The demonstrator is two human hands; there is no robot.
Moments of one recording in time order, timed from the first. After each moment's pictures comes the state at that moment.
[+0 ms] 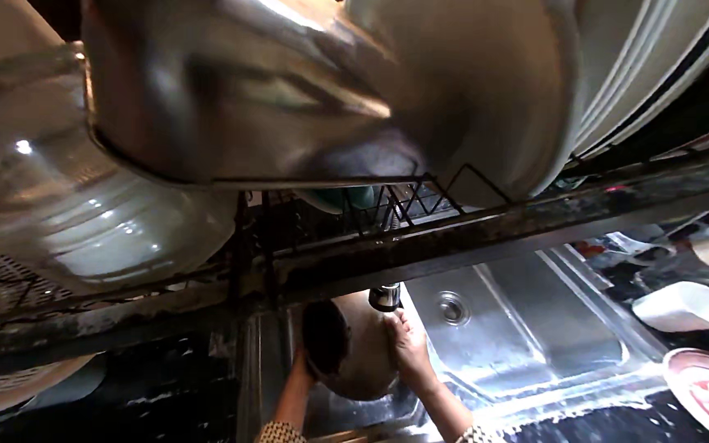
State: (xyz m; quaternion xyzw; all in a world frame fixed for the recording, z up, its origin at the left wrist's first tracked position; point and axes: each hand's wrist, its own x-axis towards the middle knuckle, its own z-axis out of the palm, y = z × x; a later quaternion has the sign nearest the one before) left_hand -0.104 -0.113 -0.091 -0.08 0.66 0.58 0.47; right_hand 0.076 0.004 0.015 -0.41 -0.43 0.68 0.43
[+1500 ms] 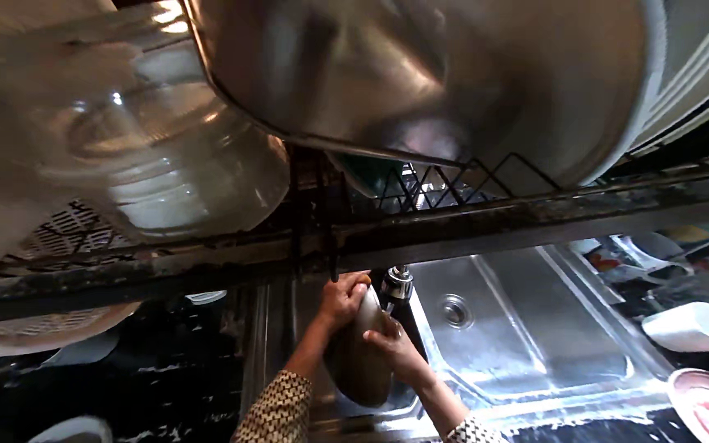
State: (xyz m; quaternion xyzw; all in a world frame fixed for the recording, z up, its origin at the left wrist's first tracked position) left_hand -0.095 -0.029 0.038 0.59 0.65 0.45 0.18; right_hand 0.073 -0.012 0.033 -0.31 -0.52 0.76 0.24
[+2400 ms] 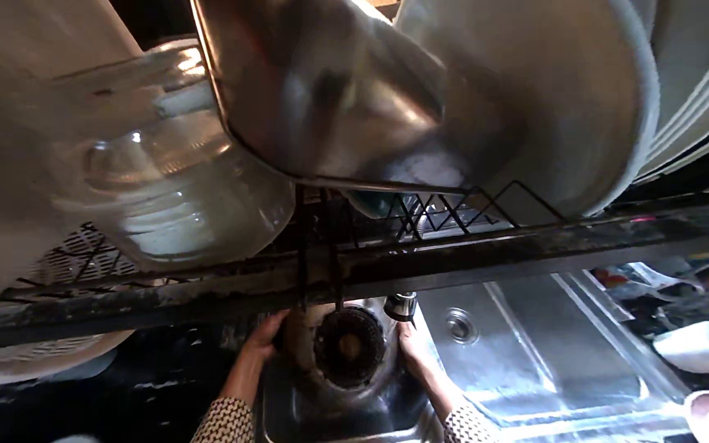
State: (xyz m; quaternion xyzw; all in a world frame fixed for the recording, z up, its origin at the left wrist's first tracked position) left_hand -0.203 -0.114 0.006 0.07 0.63 0.55 0.55; right_hand 0.069 0.042 -0.048 -0.52 -0.53 0.62 0.25
